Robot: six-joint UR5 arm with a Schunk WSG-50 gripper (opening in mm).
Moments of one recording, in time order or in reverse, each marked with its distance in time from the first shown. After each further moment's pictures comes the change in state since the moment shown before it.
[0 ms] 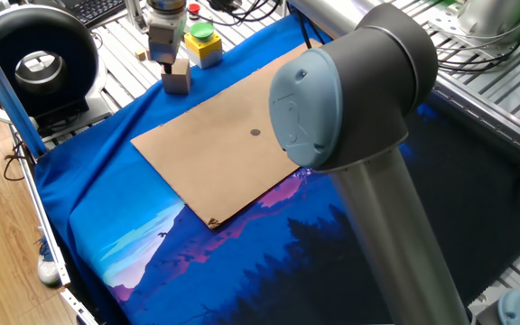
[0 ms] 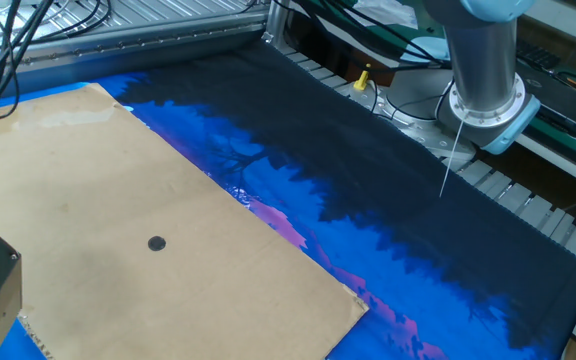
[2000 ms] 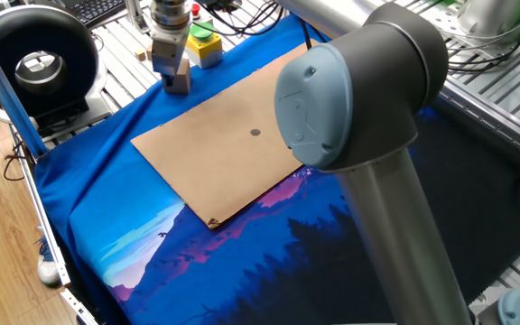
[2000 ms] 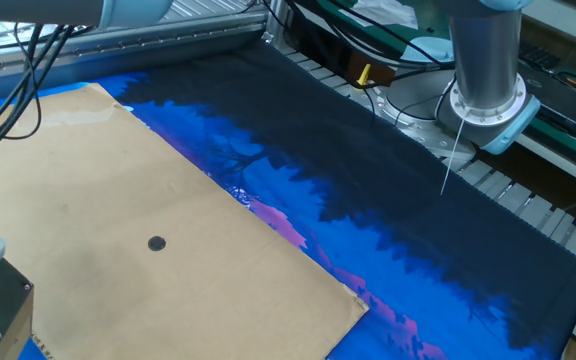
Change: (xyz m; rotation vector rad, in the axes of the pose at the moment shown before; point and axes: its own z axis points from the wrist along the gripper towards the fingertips) arm 0.004 0.002 0.028 0.027 -0.025 0.024
